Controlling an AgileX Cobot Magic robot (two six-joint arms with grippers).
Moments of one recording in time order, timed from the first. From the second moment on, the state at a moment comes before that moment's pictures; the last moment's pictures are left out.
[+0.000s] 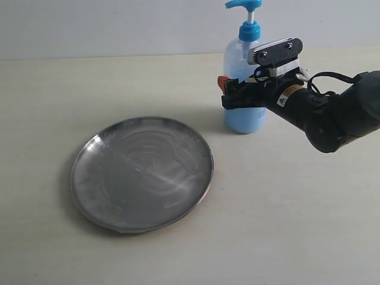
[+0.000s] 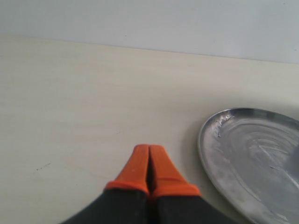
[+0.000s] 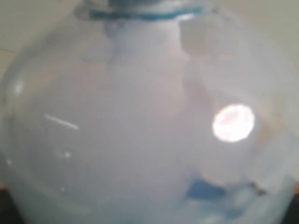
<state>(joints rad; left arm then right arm) -0.08 0.01 0.00 0.04 0.37 -0.15 0.32 2.07 -0.86 -0.14 -0.86 0.02</state>
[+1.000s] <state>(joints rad) -0.08 0.01 0.00 0.04 0.37 -0.15 0.32 2.07 -0.96 -0.53 -0.75 0.14</state>
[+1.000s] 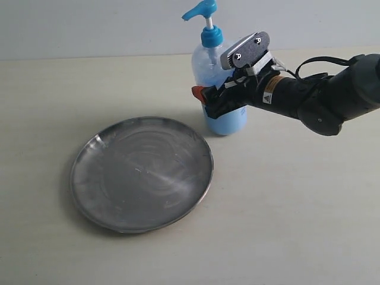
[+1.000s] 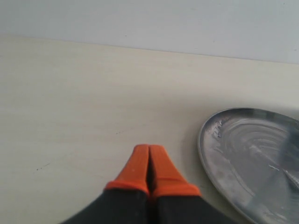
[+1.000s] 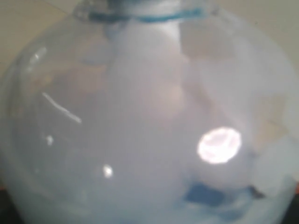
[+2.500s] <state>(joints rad) -0.08 0.01 0.00 0.04 0.37 -0.15 0.39 2.07 -0.96 -0.51 -0.75 -0.03</state>
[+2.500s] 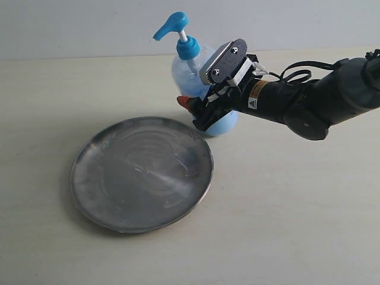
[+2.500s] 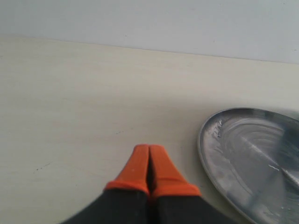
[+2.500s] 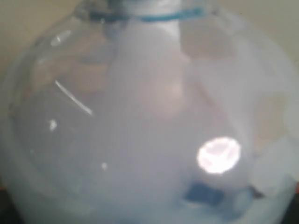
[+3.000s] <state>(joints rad) -0.08 0.01 -0.02 0.04 0.37 -0.15 0.39 2.07 -0.96 -0.52 -0.76 -0.06</state>
